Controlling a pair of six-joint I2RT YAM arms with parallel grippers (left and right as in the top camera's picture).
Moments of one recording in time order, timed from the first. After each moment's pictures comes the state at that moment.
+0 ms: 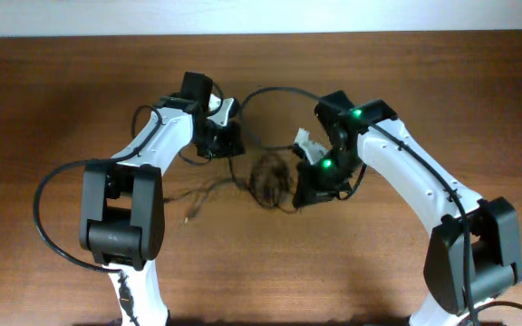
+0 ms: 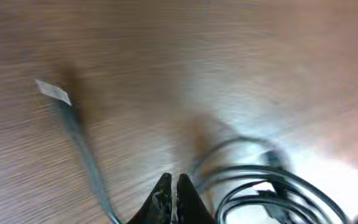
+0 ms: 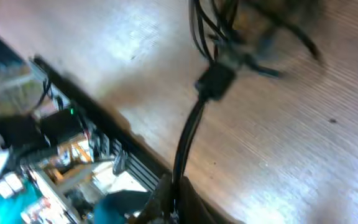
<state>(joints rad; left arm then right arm) -0.17 2.07 1.46 -0.74 0.49 -0.17 0.41 1.84 1.46 -1.26 -0.66 0.01</state>
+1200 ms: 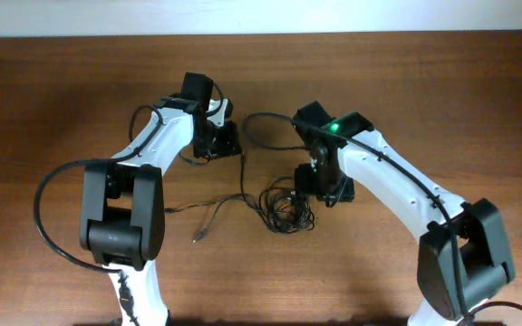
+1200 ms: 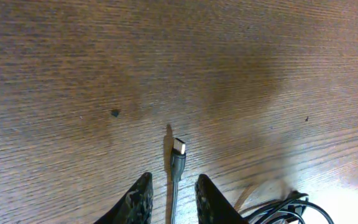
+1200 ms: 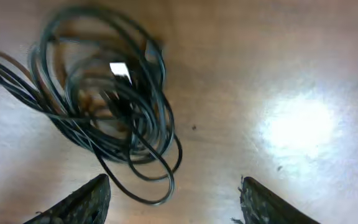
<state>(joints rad) -0.18 2.07 1.46 -0.74 0.40 -0.24 0.52 1.85 1.41 -1.16 -0.13 0.51</state>
